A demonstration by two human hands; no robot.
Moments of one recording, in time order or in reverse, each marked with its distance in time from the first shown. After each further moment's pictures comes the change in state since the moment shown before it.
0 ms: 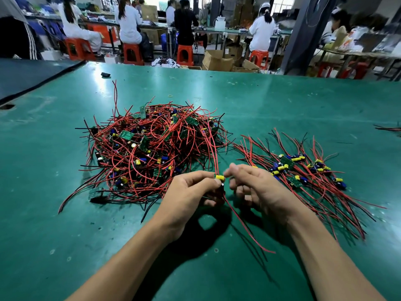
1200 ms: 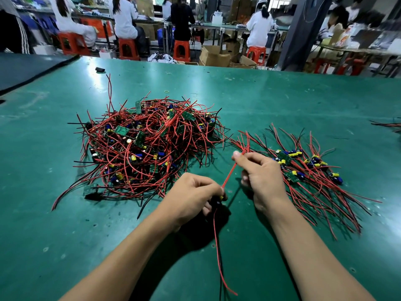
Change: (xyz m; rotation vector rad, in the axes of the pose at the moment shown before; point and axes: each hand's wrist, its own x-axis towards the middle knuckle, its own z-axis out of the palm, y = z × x) left_hand 0.007 -0.003 0.002 0.328 -0.133 -0.107; right_hand 0.024 0.015 0.003 0.086 0.496 -0.210
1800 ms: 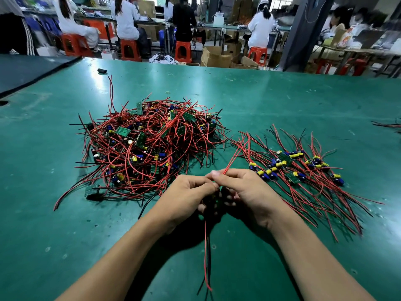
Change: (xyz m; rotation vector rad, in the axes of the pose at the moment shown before) left_hand -0.003 -0.002 -0.007 -0.088 -0.018 0.065; right_hand -0.030 -0.009 0.008 0.068 -0.527 0.331
